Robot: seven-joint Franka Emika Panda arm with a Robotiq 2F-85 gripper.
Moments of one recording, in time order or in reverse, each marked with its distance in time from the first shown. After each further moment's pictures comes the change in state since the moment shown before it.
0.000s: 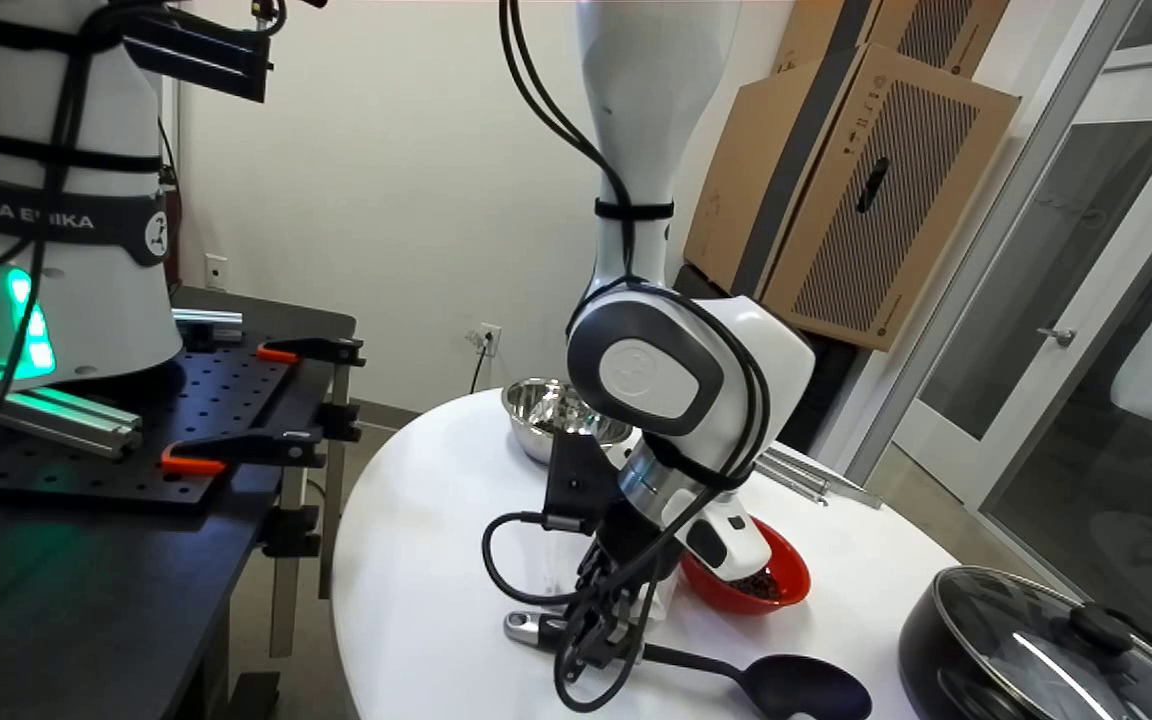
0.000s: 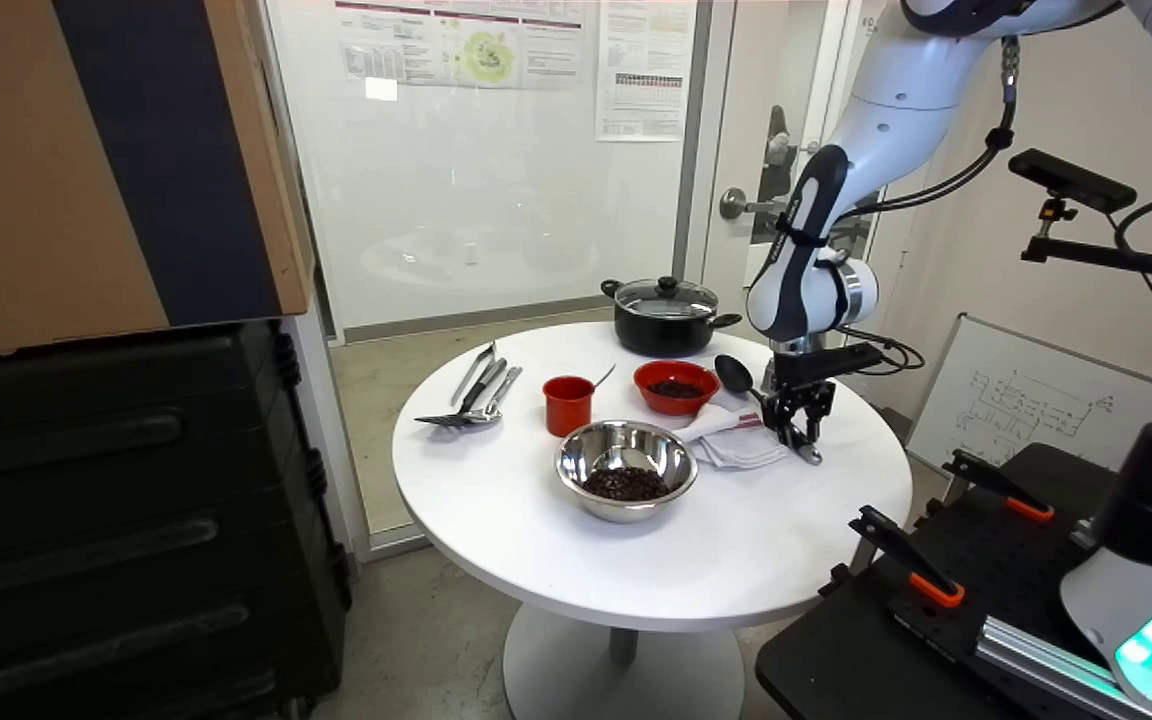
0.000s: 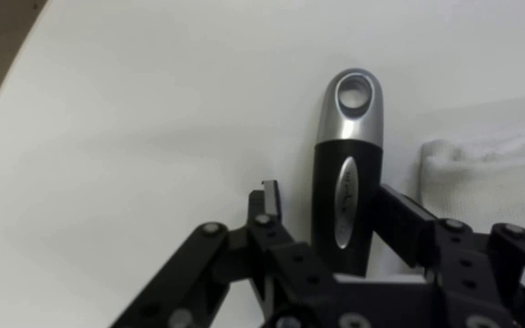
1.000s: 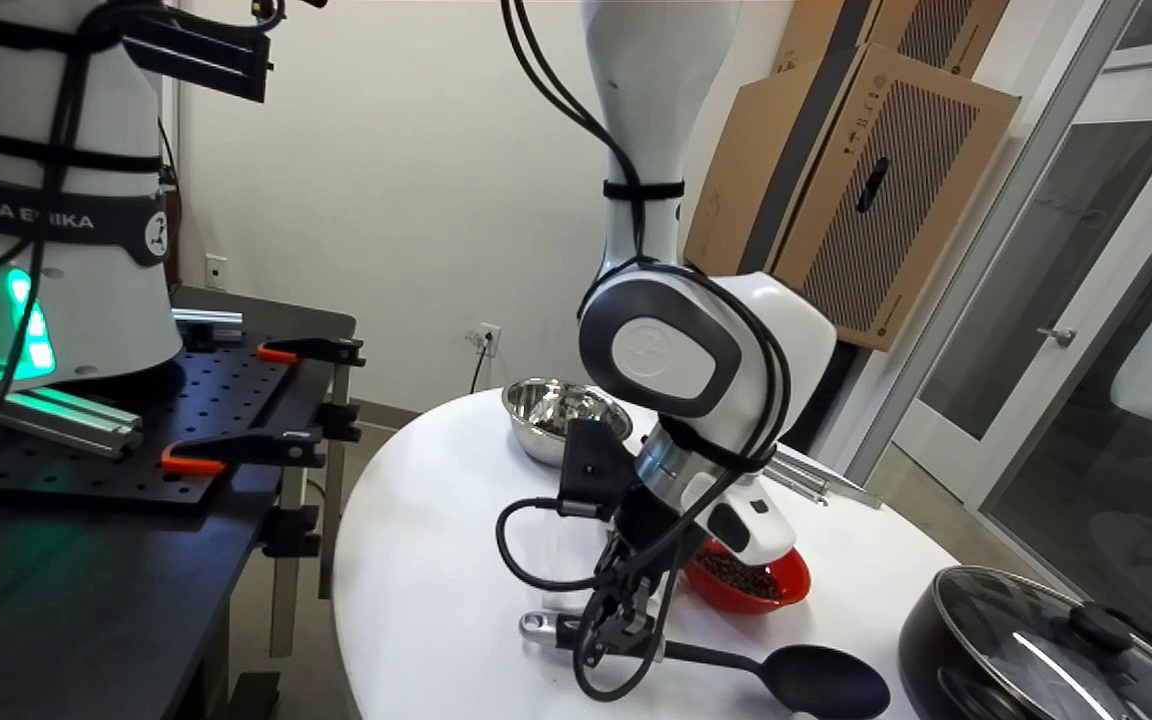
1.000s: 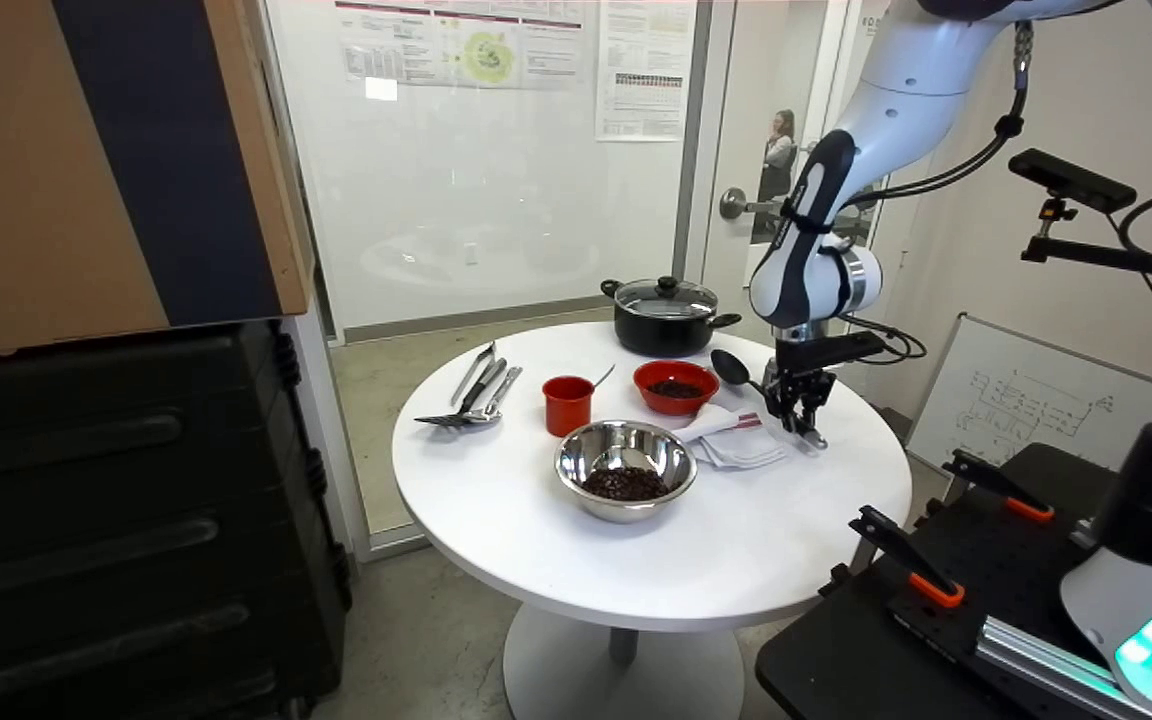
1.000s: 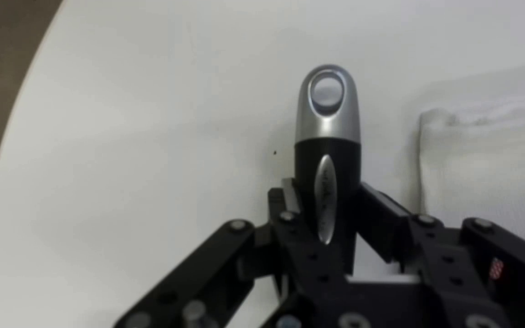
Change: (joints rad) arm -0.015 -0.048 0.001 -0.012 0.002 0.000 -0.001
